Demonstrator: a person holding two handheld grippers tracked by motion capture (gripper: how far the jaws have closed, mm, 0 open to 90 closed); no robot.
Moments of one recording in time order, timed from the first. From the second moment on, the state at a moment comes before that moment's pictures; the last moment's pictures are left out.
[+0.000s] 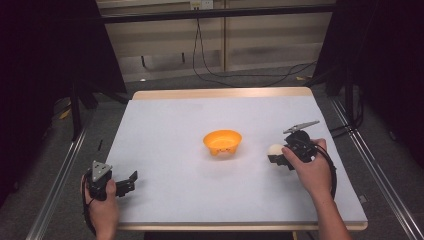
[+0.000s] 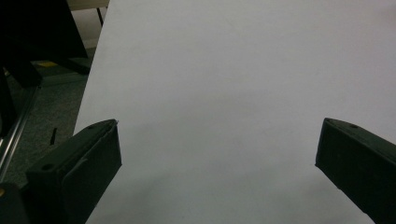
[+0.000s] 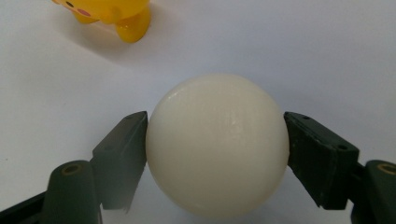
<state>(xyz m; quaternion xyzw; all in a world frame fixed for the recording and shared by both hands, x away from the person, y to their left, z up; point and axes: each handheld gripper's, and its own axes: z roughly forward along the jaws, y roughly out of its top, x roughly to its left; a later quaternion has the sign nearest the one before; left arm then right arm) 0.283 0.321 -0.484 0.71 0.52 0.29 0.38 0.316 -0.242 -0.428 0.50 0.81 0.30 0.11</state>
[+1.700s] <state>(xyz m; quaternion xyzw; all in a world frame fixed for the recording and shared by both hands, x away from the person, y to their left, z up) 0.284 0.318 -0.485 0.72 0.51 0.29 0.38 0.356 -0.181 -0.404 0.45 0.83 0.32 0.11</state>
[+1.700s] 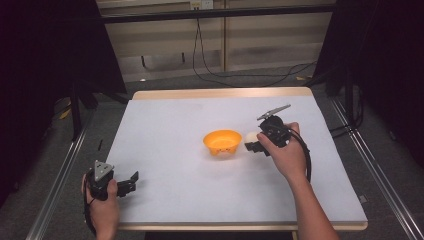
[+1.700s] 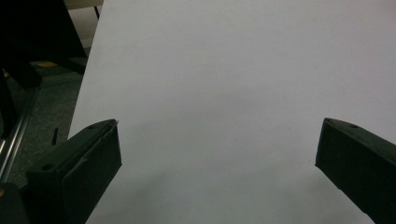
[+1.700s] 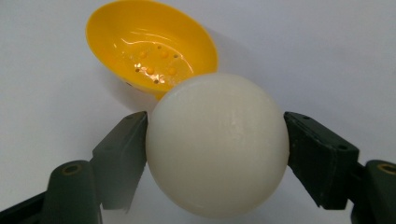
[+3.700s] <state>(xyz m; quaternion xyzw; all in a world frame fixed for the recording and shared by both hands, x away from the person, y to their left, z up) 0.283 0.318 -0.485 0.72 0.51 0.29 0.38 0.400 -0.105 -0.399 0.43 0.84 0.31 0.09</state>
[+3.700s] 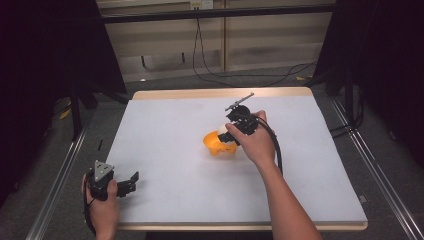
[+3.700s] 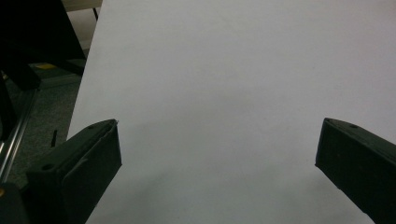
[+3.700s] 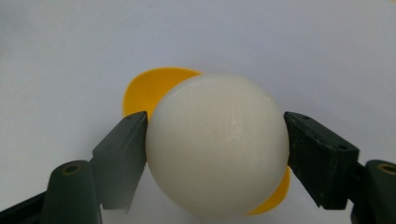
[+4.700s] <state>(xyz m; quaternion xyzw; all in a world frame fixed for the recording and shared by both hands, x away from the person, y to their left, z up) 0.283 0.318 -0.485 0.72 0.51 0.28 0.38 0.409 -0.087 -0.426 0.45 0.85 0.27 0.08</state>
